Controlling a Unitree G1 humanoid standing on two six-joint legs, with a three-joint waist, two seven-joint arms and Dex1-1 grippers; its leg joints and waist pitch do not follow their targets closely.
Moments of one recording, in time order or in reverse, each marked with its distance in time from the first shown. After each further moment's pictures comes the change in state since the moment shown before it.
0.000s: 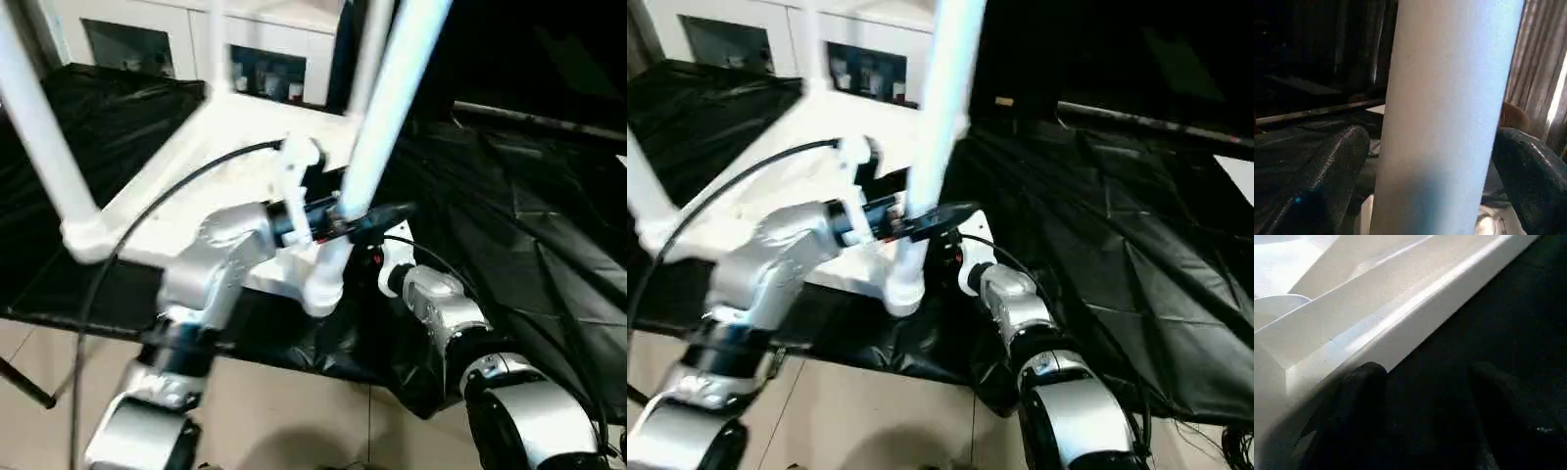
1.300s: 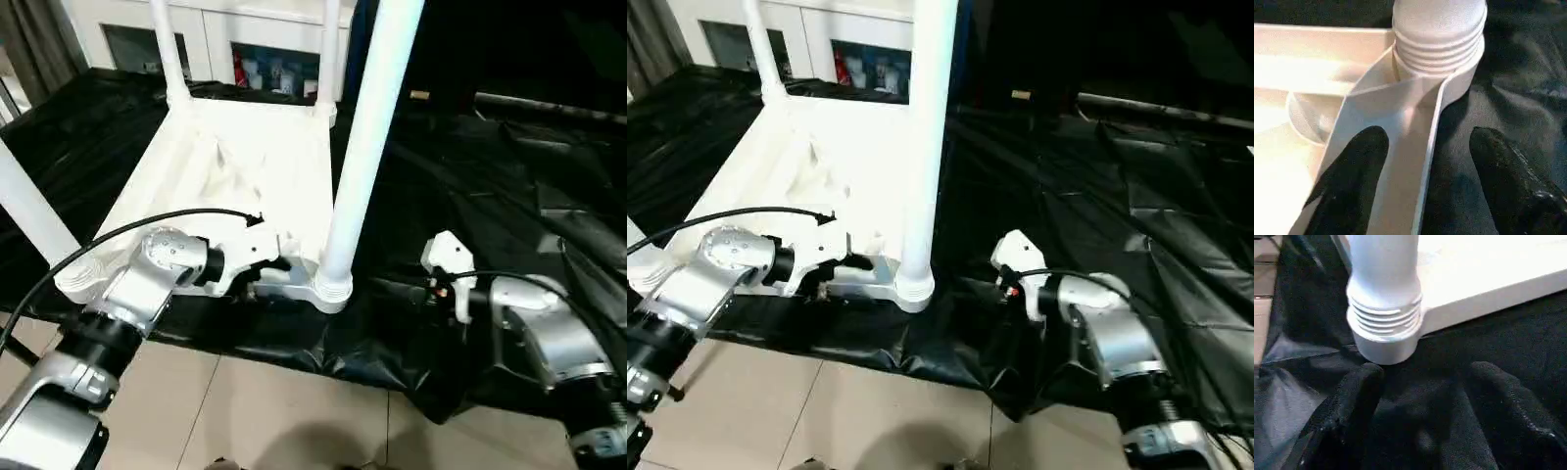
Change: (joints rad) left arm 0.018 0.428 -0.255 0.305 0.382 -0.231 -0.306; right arm 0.366 -0.408 0.135 -0.821 0.066 0.225 0.576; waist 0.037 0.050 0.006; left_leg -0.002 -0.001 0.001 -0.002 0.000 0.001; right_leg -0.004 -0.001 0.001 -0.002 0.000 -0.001
